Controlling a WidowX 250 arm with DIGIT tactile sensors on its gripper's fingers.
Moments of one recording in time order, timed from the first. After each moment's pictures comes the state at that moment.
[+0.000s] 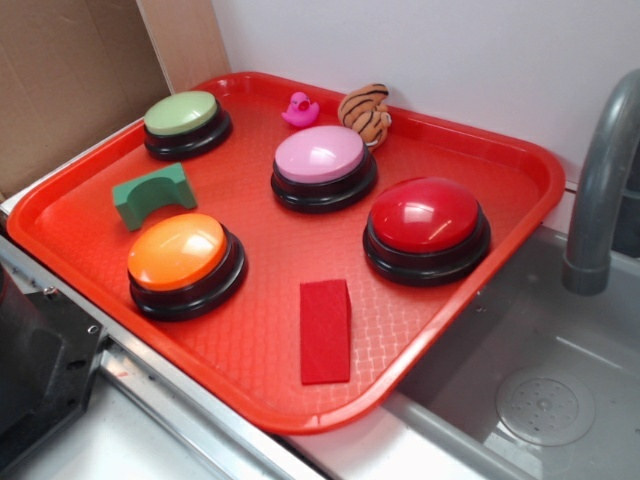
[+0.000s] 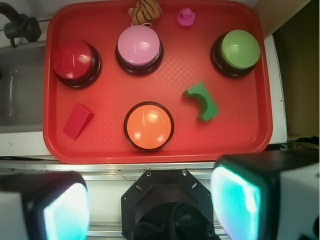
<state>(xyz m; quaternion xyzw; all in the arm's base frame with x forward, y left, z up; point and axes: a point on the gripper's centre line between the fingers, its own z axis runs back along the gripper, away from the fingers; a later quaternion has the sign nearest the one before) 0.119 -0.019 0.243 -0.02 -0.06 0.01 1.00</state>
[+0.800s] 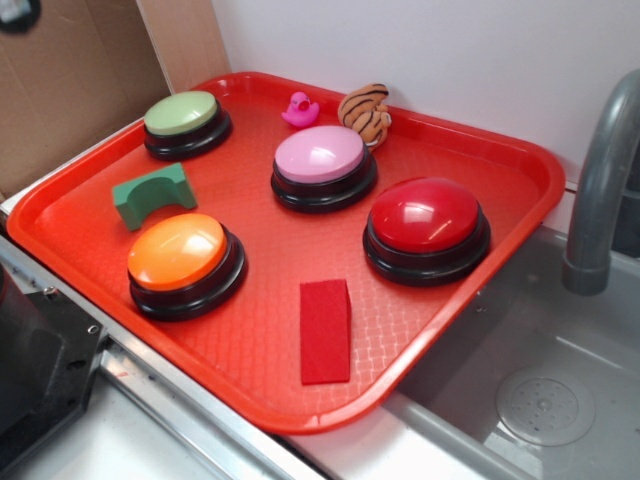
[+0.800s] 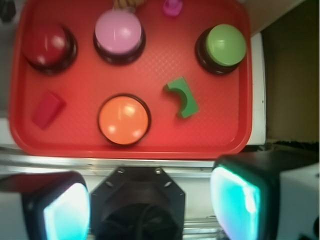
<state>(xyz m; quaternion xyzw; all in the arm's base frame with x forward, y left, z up) 0.120 0.022 0.210 0.05 -0.02 -0.03 1.00</state>
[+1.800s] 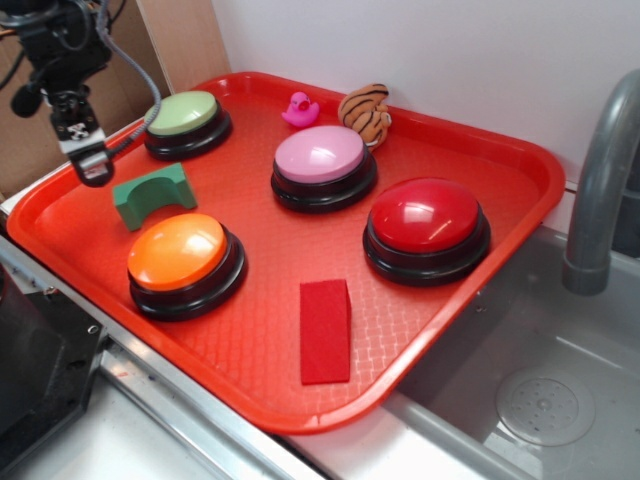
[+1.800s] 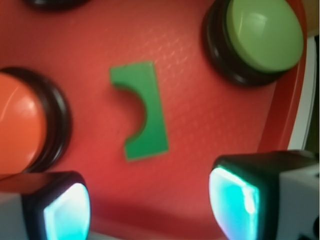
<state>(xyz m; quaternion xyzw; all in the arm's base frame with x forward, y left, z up) 0.171 0.090 0.076 0.04 -0.02 -0.16 0.99</state>
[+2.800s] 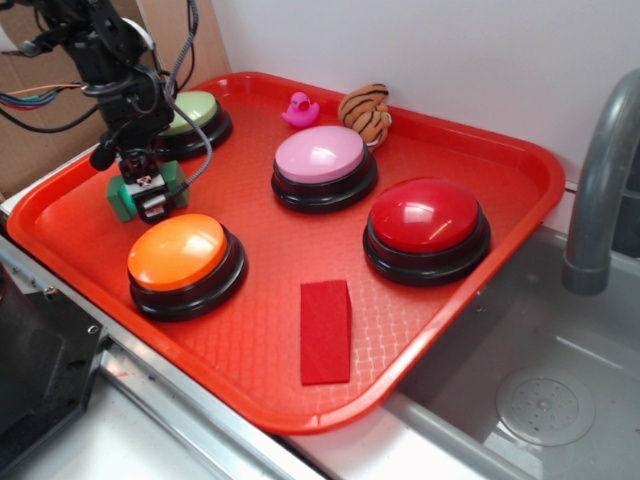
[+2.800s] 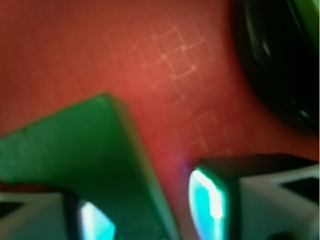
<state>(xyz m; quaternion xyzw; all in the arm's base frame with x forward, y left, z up) 0.200 0.093 0.013 0.01 0.00 -0.17 0.98</state>
